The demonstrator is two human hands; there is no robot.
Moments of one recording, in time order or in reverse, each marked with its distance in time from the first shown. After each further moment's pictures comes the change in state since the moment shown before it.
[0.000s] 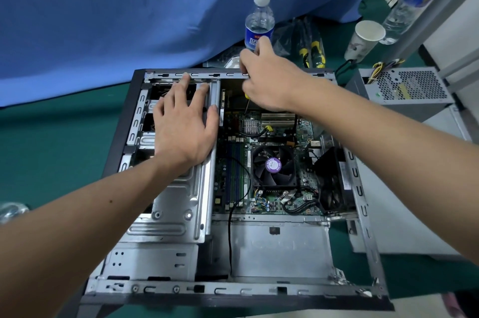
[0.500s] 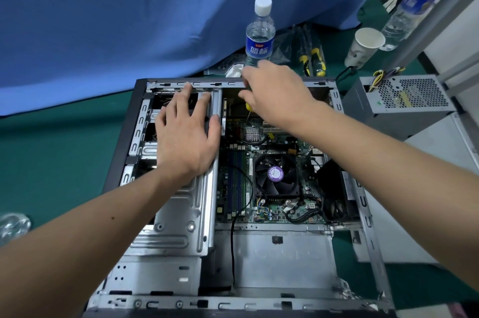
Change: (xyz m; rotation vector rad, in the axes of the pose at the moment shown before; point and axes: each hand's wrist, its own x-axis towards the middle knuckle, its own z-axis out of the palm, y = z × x) left_hand -0.003 0.003 -0.003 -0.004 -0.018 -0.010; right_hand -0.008 -0.004 0.008 -0.145 0.107 -0.005
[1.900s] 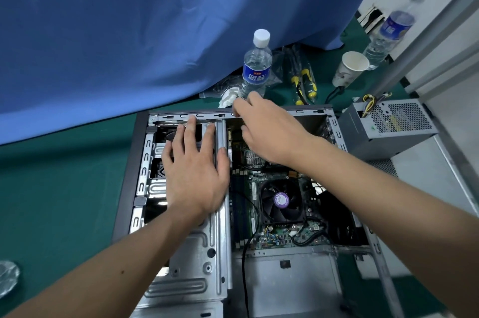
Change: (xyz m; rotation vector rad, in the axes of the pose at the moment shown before) left_hand 0.002 -0.004 0.003 -0.008 -0.037 -0.005; right_hand 0.009 -0.023 -0.002 0.092 -0.056 0.011
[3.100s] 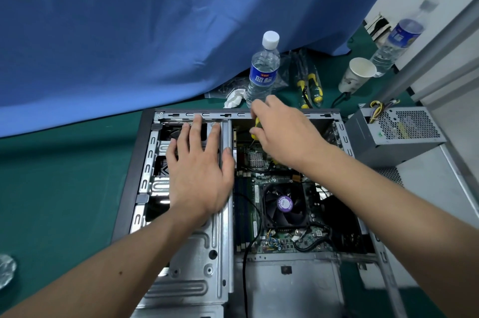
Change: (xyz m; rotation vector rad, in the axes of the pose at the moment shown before) left_hand -0.001 0.002 -0.003 0.011 -0.007 -0.003; right_hand -0.007 0.008 -0.001 -0.059 0.007 0.070
